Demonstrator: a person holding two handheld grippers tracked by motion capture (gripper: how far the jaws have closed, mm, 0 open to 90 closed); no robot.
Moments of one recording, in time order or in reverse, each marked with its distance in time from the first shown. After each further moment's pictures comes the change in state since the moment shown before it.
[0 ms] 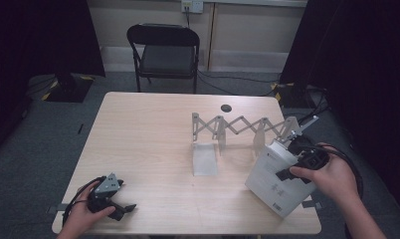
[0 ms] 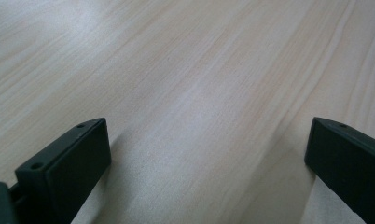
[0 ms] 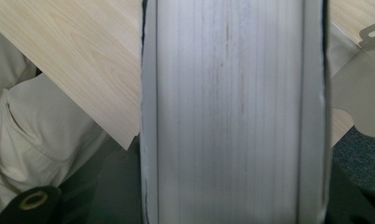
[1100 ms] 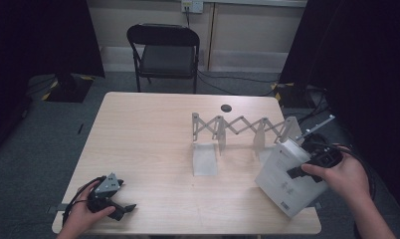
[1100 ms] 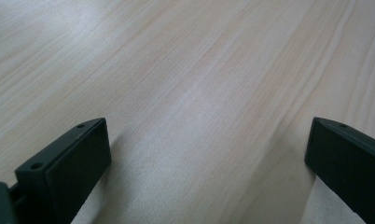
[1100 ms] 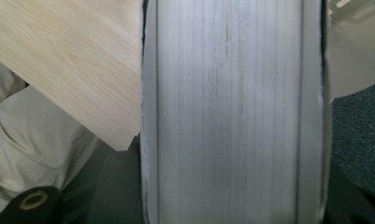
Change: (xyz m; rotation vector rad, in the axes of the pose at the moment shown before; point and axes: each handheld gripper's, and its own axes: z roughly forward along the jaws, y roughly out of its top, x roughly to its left) left arm 0.000 0.000 0.000 0.001 -0.007 -0.002; right arm -0.025 -0.018 -0.006 -0.009 -0.017 0.113
